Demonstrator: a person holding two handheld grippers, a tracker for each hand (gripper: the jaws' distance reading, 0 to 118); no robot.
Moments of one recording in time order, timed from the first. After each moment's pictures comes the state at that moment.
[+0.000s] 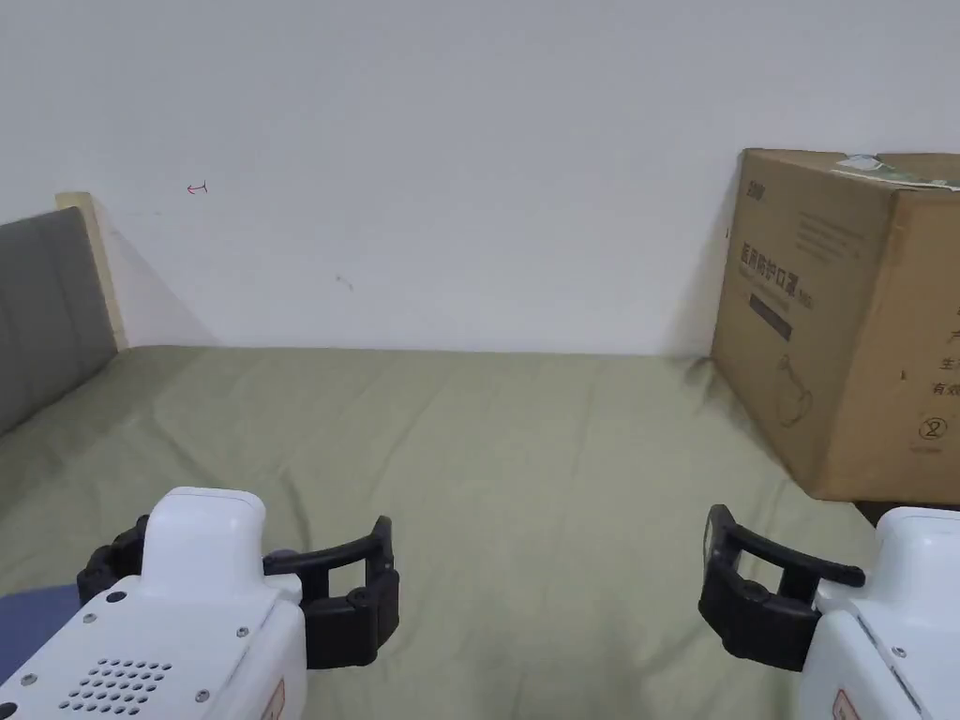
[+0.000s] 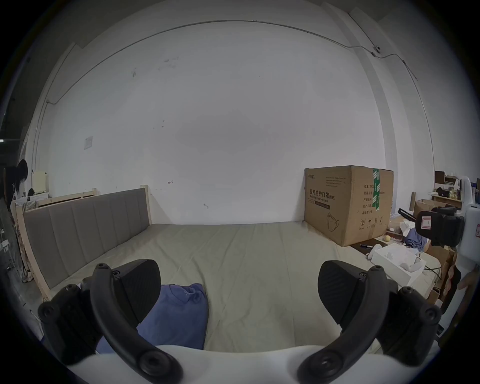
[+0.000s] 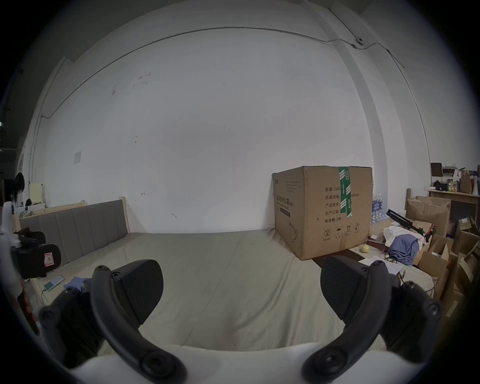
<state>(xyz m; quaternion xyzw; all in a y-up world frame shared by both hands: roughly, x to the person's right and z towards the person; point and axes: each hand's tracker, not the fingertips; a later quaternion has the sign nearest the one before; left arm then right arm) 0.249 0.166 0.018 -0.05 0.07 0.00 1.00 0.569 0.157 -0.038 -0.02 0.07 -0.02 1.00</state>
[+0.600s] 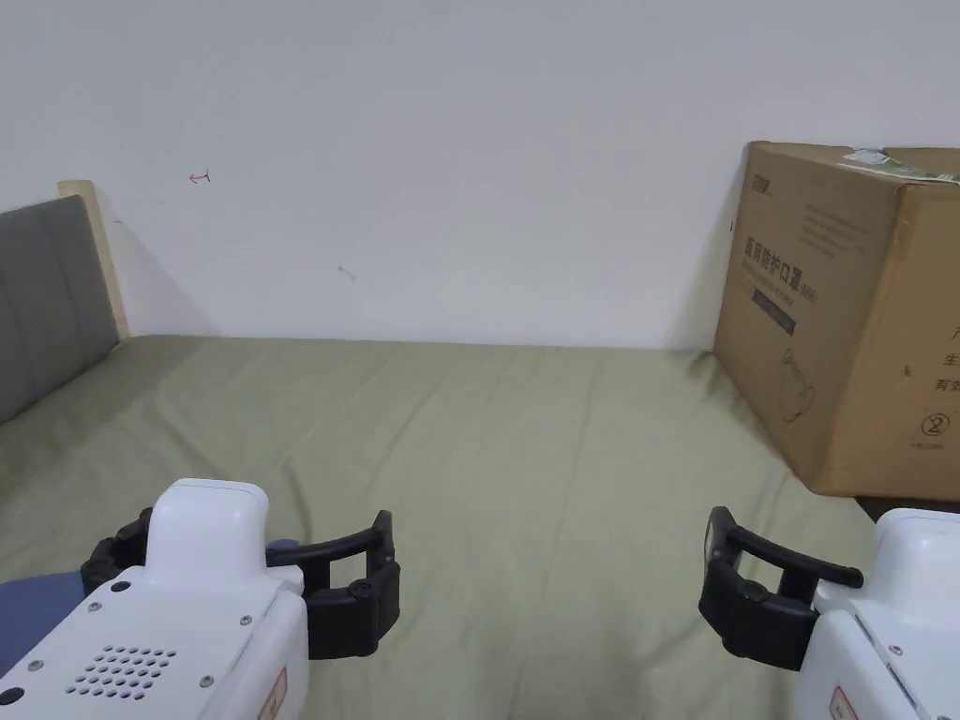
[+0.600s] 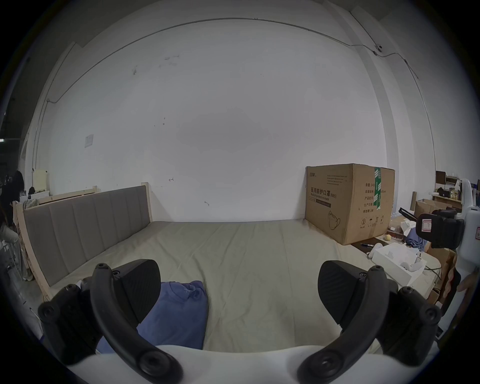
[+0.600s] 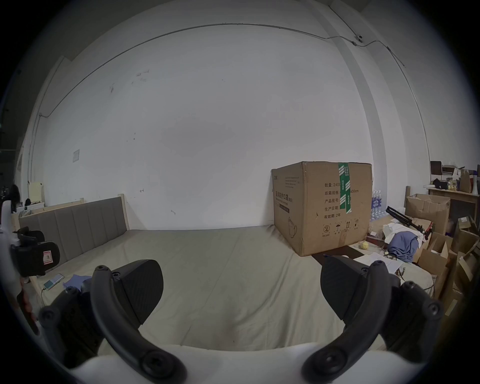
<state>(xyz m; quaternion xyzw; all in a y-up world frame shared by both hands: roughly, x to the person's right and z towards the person) 0.248 0.163 0.015 -0.06 0.07 0.01 1.00 0.568 0.154 -0.038 -0.03 0.07 -0.02 1.00</state>
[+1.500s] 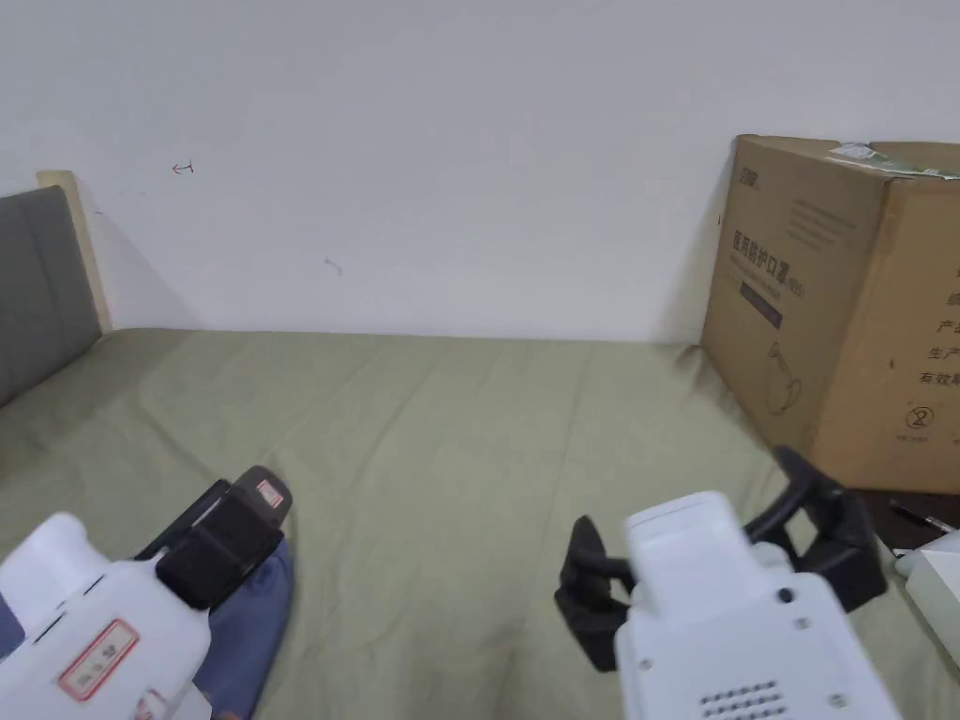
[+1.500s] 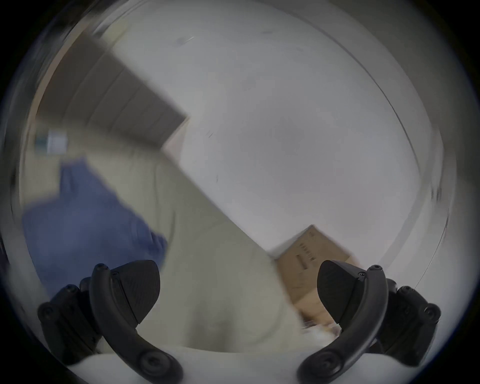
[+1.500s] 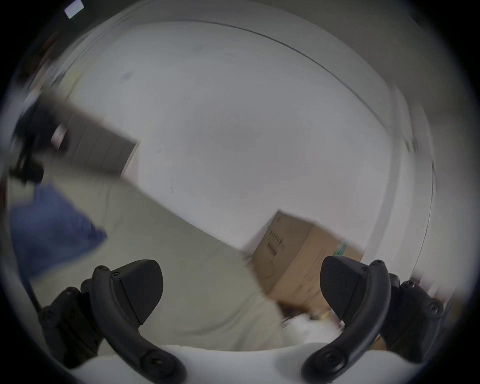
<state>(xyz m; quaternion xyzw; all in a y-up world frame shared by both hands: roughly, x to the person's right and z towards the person) 0.199 0.147 0.003 -0.01 0.10 0.32 0.94 0.504 0.160 -0.035 0.03 0.06 0.19 0.98</state>
